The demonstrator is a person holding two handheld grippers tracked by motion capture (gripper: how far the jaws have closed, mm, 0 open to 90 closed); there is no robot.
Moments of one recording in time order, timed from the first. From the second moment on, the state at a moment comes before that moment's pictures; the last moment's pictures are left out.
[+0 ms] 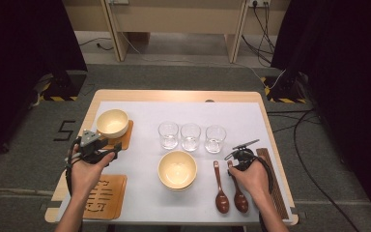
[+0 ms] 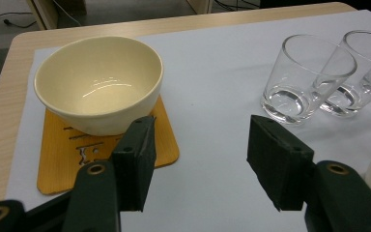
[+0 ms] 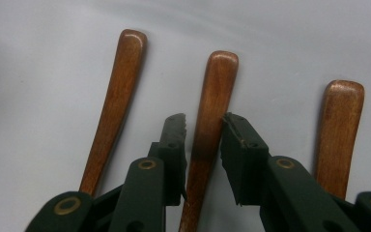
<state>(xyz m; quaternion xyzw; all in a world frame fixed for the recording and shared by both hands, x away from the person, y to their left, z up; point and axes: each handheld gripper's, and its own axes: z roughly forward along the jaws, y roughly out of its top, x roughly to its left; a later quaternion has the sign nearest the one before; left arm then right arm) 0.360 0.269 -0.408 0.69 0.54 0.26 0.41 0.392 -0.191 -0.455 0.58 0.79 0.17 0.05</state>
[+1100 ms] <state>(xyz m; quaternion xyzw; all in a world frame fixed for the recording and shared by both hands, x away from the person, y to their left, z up) 0.360 0.273 -0.408 0.69 0.54 0.26 0.42 0.395 -0.183 -0.452 0.61 0.77 0.17 0.05</state>
